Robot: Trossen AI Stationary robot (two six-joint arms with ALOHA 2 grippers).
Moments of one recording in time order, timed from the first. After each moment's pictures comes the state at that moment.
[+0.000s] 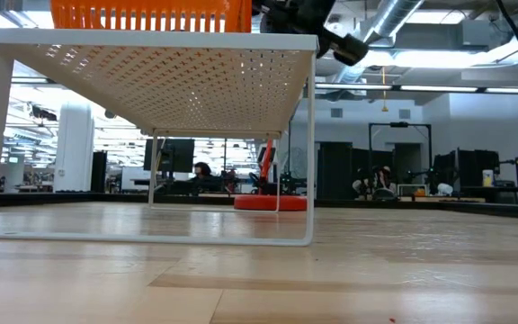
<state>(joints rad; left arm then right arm) -0.33 0.00 0.51 -0.06 0.04 -0.24 0.06 1.86 1.72 -0.95 0.21 1.47</state>
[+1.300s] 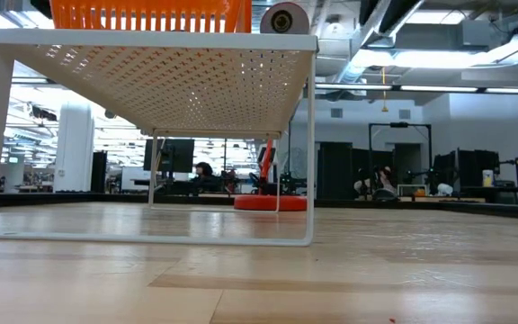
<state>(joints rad) -0.33 0.02 0.57 -0.38 -0.32 -0.04 0.30 1.62 1.72 -1.51 0.65 1.50</state>
